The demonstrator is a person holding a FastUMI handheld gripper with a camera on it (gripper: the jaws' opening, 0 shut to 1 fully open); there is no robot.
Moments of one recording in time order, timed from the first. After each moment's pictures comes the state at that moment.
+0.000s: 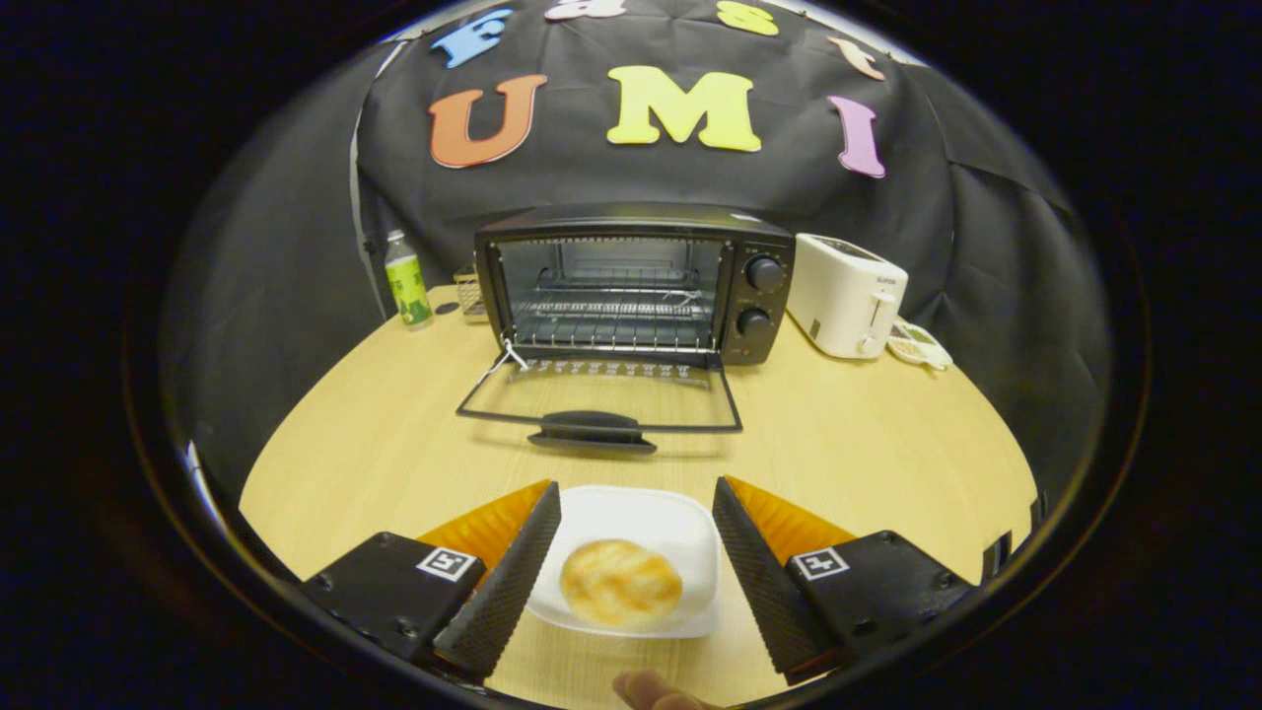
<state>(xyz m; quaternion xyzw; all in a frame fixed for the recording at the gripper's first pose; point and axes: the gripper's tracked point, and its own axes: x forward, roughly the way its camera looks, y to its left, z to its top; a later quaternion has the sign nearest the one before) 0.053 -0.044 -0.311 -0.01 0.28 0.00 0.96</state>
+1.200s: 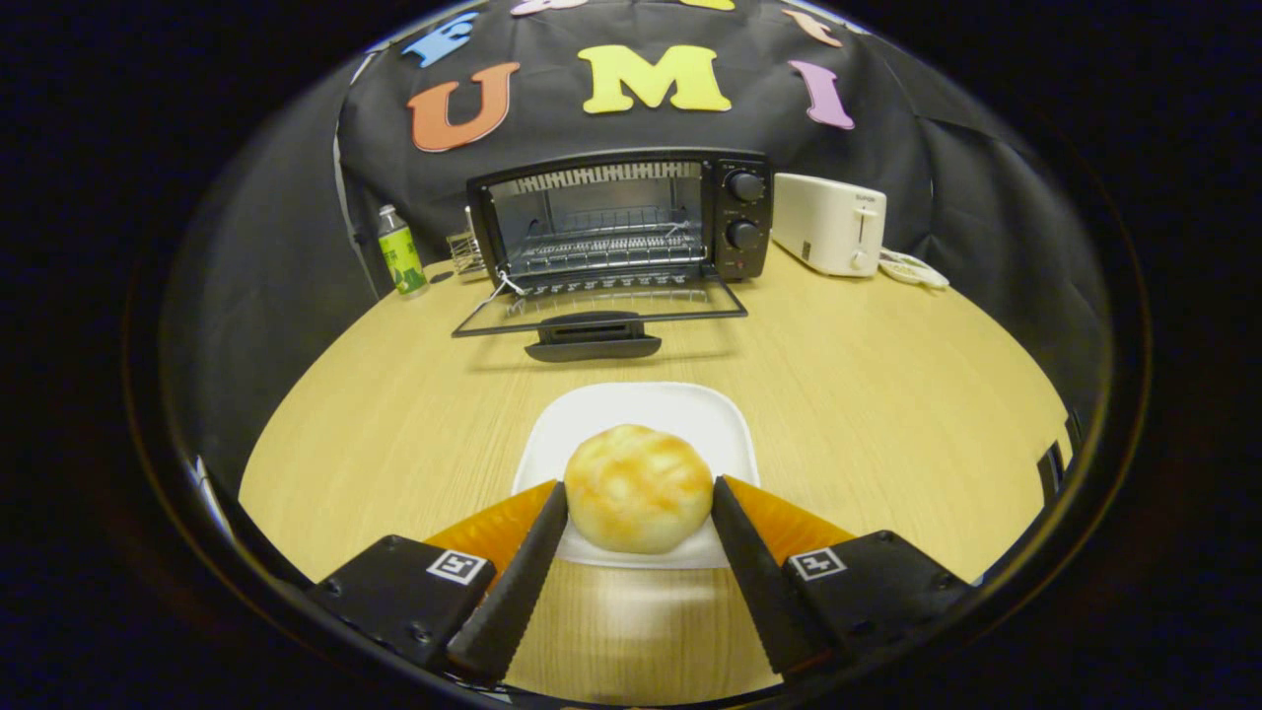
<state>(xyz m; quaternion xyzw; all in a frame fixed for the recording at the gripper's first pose) 0.022 -0.034 -0.381 0.03 0.30 -0.02 0.95</state>
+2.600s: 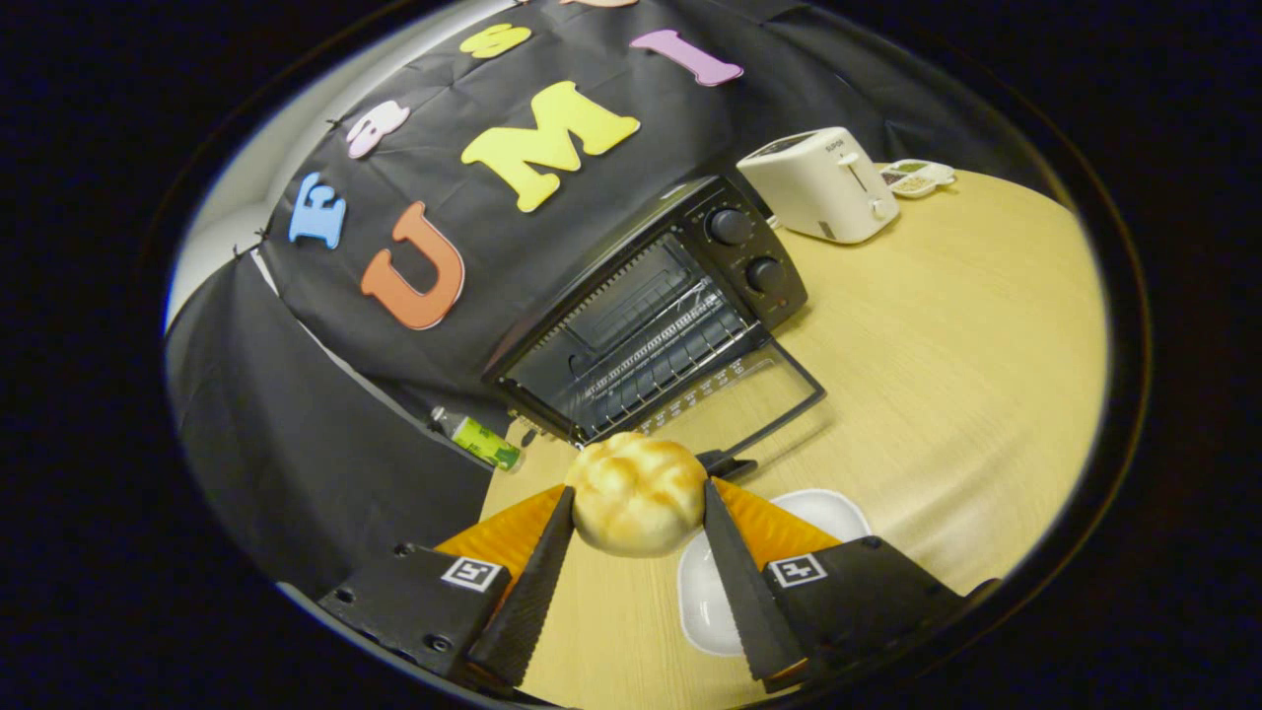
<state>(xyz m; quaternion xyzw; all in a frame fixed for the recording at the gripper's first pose) 0.123 -0.010 -0.277 0.35 0.22 0.06 0.91</state>
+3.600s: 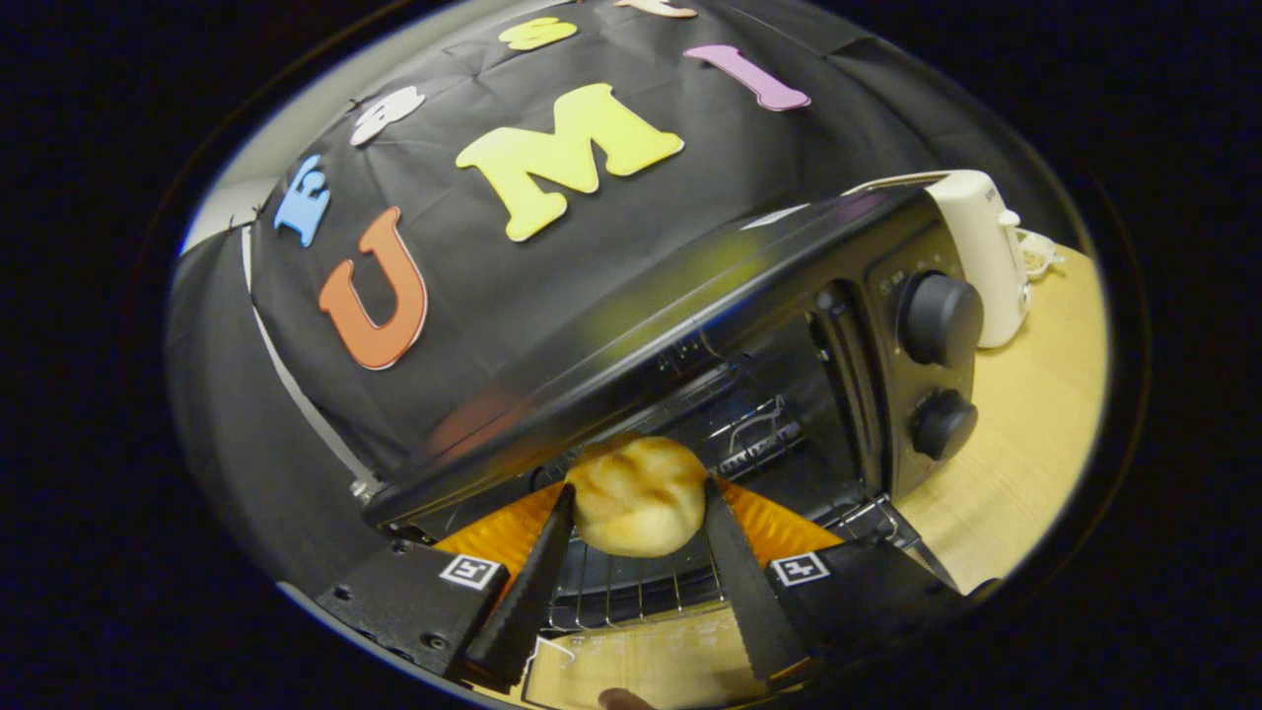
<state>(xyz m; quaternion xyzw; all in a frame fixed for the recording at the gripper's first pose) 0.342 -0.027 -0.264 0.26 0.12 0.03 0.96</state>
